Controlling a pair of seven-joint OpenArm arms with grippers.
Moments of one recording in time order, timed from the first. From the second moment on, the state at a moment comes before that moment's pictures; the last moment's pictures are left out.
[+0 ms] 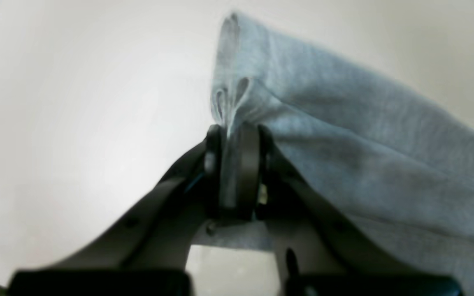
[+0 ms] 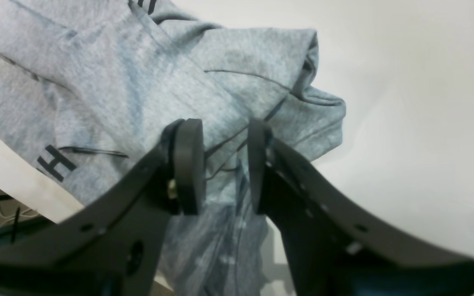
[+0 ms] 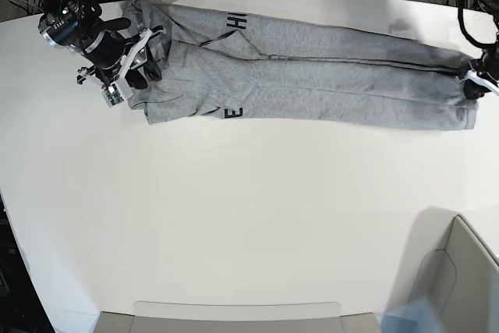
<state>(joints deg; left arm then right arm) 15.6 -28.5 -44.0 92.8 -43.1 -21.9 65.9 -22.5 16.0 12.5 118.9 30.3 28.6 -59.9</state>
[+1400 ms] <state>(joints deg) 17.2 -4.1 -15.8 113.5 -42.7 -13.7 70.3 -22.1 16.0 12.1 118.9 30.3 28.6 -59.9</state>
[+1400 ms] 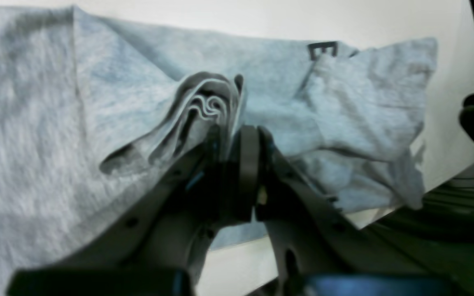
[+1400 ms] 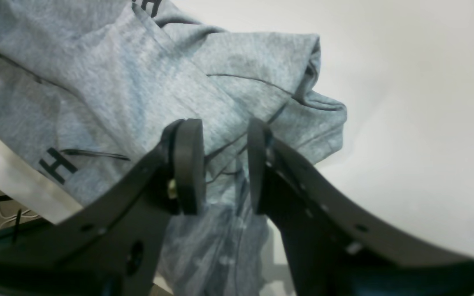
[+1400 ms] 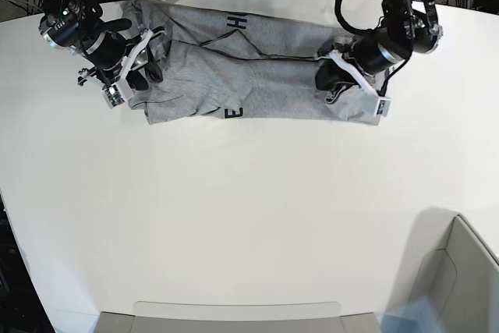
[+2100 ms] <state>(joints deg) 19.2 -4.2 -10.4 109.9 -43.2 -10.1 66.7 -22.4 16.0 12.1 118.9 30.3 28.6 -59.9</state>
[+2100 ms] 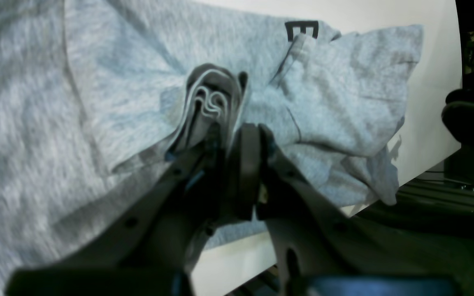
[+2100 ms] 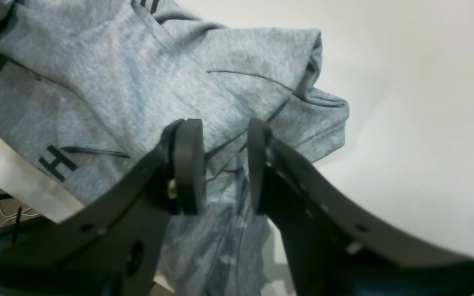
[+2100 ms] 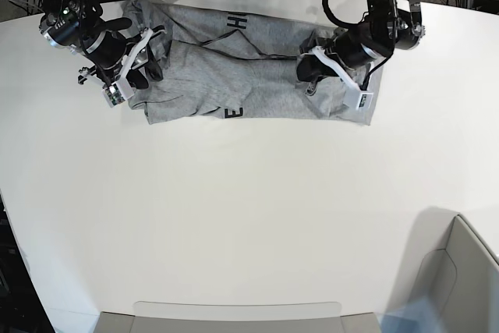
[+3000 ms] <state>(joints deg) 19.3 -5.9 -10.3 109.9 -51.6 -9.8 67.5 -22.4 16.0 12.1 118.9 30.3 28.6 -59.9</state>
